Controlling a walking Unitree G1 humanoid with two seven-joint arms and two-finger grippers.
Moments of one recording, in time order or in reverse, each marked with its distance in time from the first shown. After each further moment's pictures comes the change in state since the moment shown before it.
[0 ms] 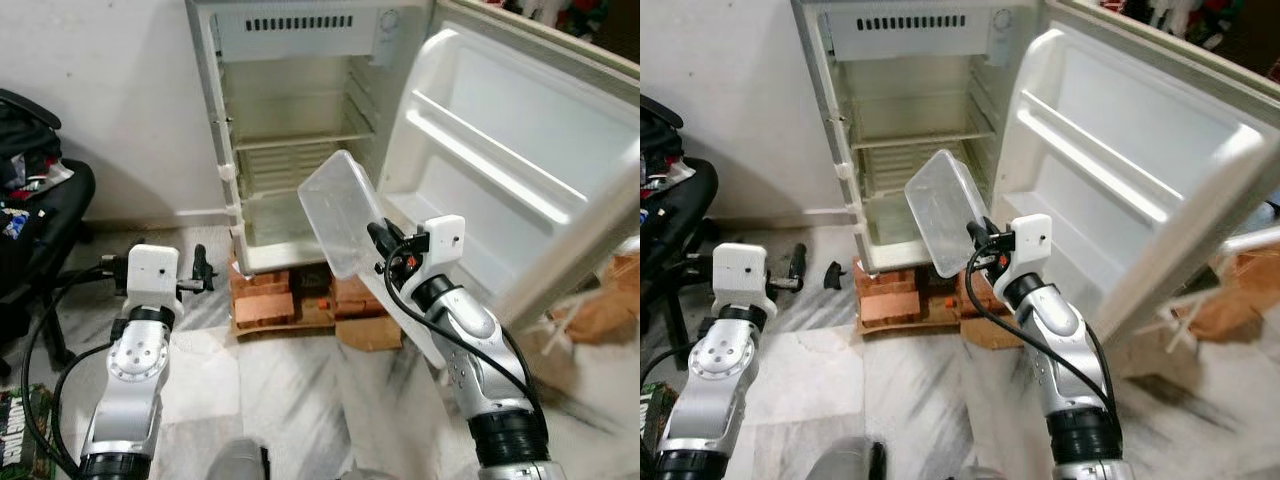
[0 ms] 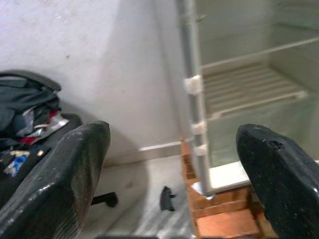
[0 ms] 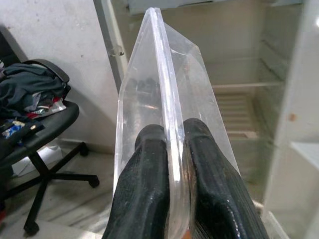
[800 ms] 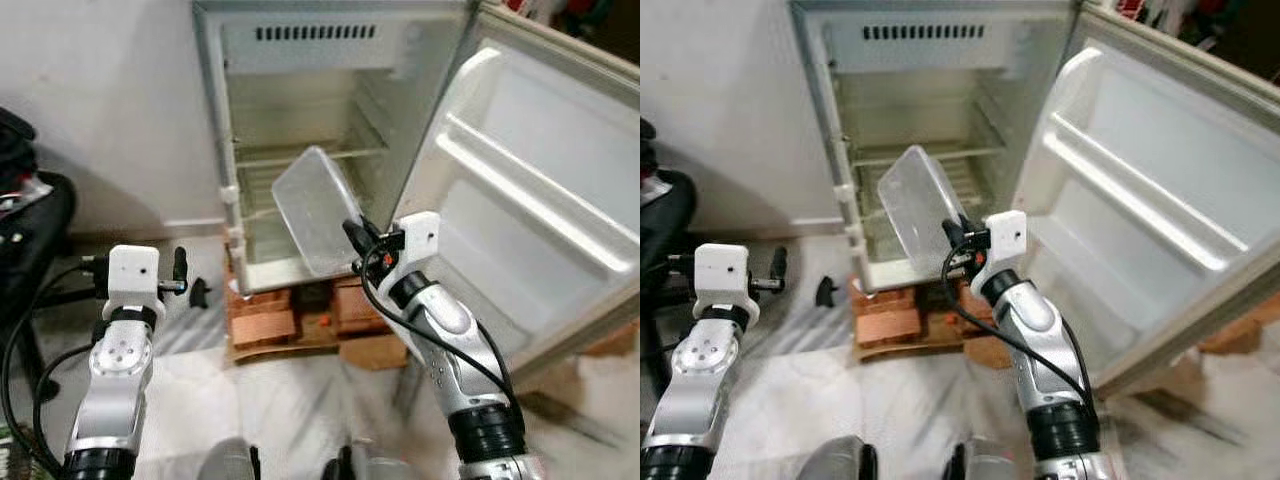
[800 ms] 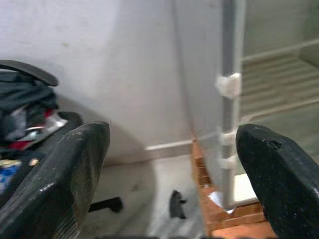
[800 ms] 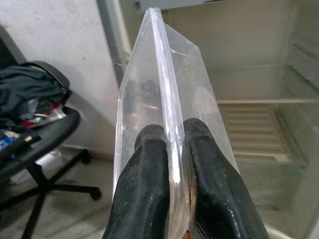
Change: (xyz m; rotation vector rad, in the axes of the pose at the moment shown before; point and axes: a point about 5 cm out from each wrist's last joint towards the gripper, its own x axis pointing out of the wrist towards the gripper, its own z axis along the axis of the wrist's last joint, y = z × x) left arm 0.000 0.012 -0.011 0.013 0.047 0.033; right arm 0.009 0.017 -0.001 -0.003 -0.006 0.056
